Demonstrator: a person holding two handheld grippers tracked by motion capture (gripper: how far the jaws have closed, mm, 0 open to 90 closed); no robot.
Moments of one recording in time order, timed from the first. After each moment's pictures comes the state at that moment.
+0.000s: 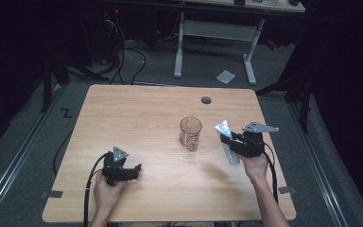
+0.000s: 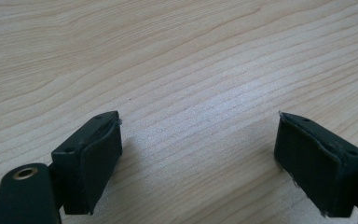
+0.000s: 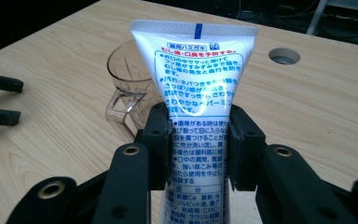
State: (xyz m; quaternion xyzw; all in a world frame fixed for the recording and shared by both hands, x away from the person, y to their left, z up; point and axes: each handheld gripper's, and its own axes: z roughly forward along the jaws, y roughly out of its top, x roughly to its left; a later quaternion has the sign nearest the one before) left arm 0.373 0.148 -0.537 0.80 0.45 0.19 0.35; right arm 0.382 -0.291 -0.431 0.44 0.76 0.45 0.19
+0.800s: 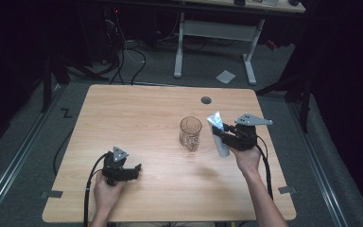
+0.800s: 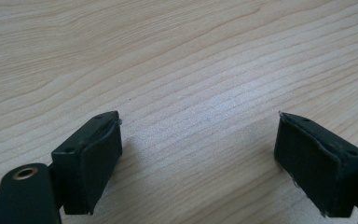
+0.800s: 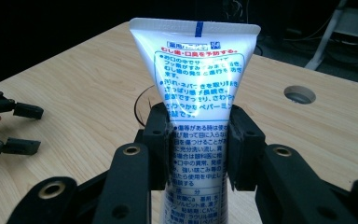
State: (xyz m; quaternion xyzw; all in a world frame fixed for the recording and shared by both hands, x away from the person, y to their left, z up) left arm 0.372 0.148 -0.537 0.80 0.45 0.19 0.35; right arm 0.392 -0.264 -0.407 0.41 0.75 0.47 0.20
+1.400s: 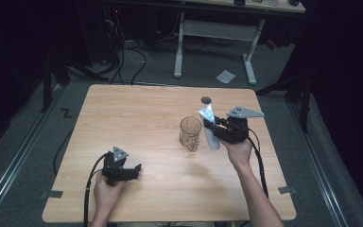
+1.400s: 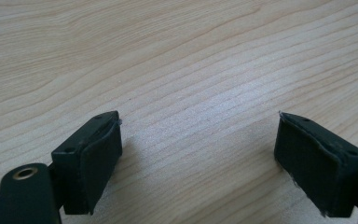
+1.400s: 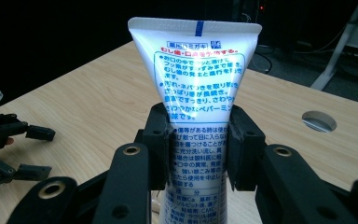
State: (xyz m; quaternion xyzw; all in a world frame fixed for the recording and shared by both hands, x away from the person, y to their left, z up) left arm 0.372 0.148 -0.537 0.80 0.45 0.19 0.35; right arm 0.408 -0.240 -0.395 0.40 0.75 0.49 0.20
